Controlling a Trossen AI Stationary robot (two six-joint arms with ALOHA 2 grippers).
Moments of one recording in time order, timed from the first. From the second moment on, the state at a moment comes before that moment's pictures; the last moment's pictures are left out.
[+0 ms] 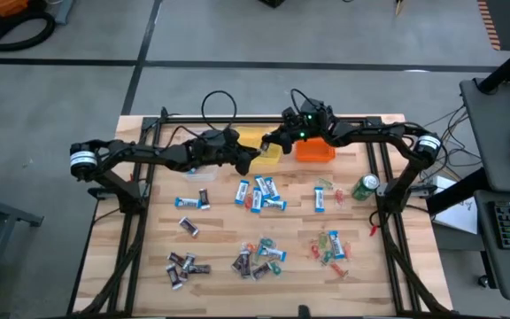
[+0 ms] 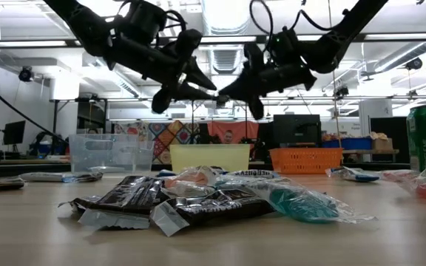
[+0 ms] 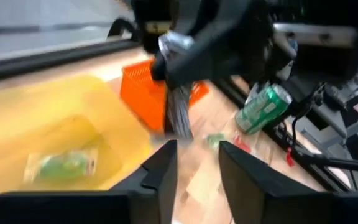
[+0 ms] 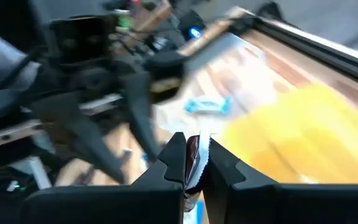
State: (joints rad) left arm 0.30 1.52 0.80 0.37 -0.01 -0.61; right arm -0.61 1.69 0.96 0.41 -0.61 0.44
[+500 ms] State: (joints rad) left arm 0.33 1.52 0.81 0.23 0.28 -0.74; right arm -0.66 1.58 1.14 -0.58 0.01 0.11
